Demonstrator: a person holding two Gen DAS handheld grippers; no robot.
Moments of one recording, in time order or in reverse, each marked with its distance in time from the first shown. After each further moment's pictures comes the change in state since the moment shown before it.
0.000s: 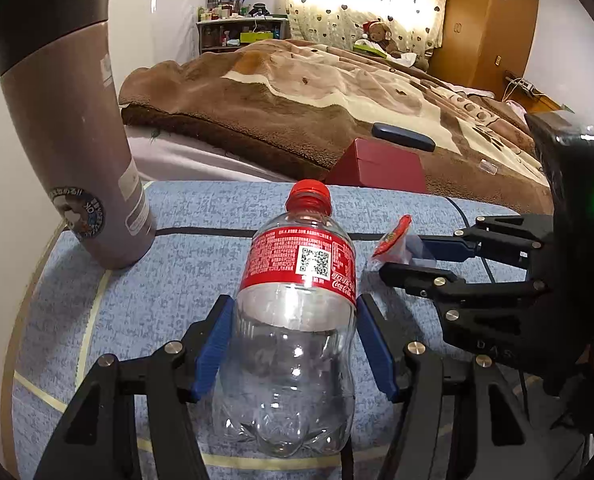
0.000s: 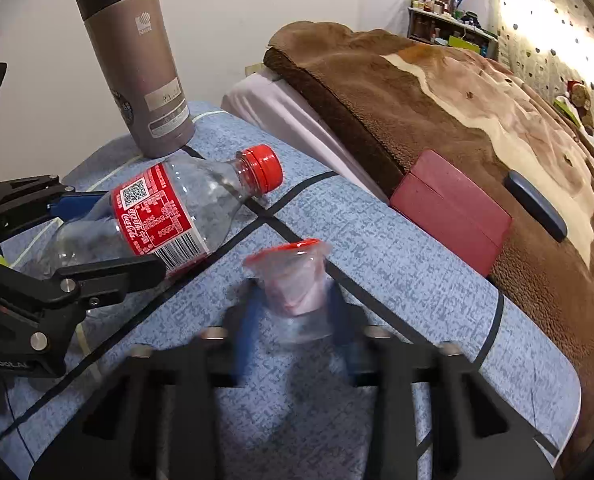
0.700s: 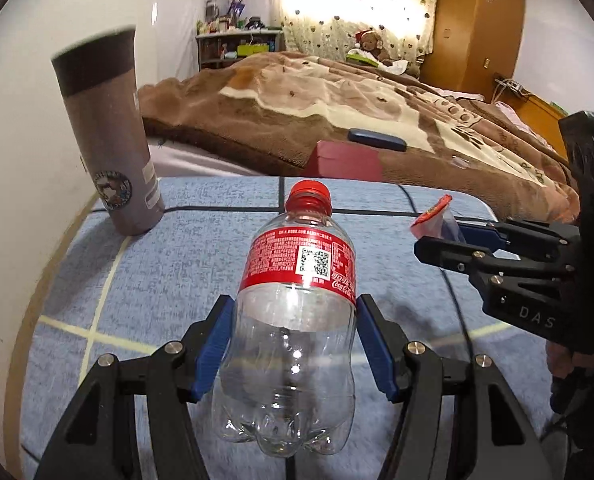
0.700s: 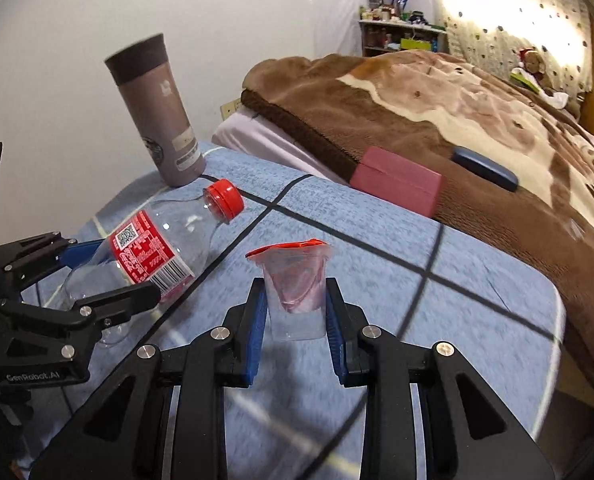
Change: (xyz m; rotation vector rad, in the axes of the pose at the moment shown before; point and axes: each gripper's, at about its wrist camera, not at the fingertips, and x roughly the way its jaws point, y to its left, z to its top) left arm -0.070 -0.039 -0.036 0.027 -0.046 0.013; right arm -0.084 0.011 -0.044 0.189 -0.111 -0.029
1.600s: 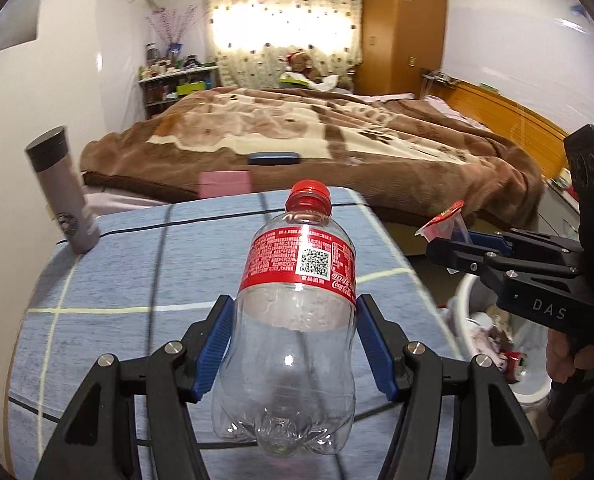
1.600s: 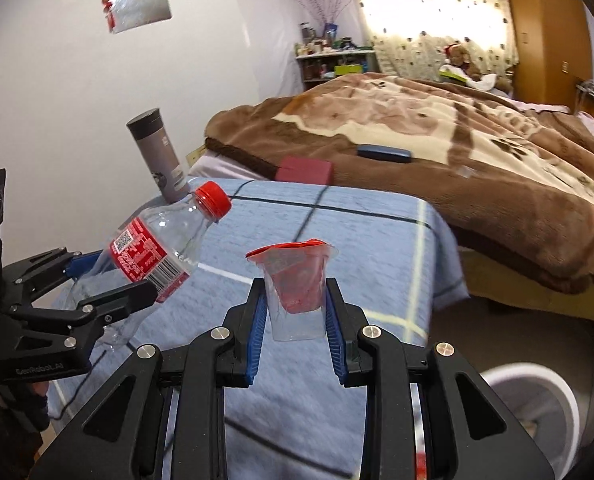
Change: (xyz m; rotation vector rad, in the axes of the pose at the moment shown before) left arm -0.093 -0.131 -0.043 0.153 -0.094 -0.135; right arm -0.142 -0.037 -0.093 0.185 -0.151 -0.100
